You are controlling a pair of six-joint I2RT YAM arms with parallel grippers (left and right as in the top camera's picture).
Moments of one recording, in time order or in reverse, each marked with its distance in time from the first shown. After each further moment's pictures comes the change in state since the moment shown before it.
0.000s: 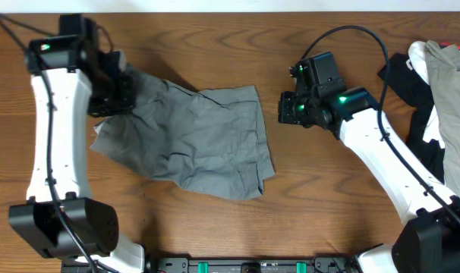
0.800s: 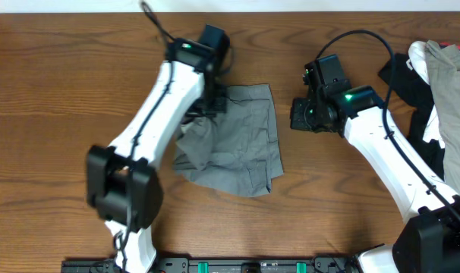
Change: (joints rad) left arm -0.492 0.243 0.007 0.160 -0.114 -0.403; right arm -0.034 0.001 0.000 -0.140 0.130 0.000
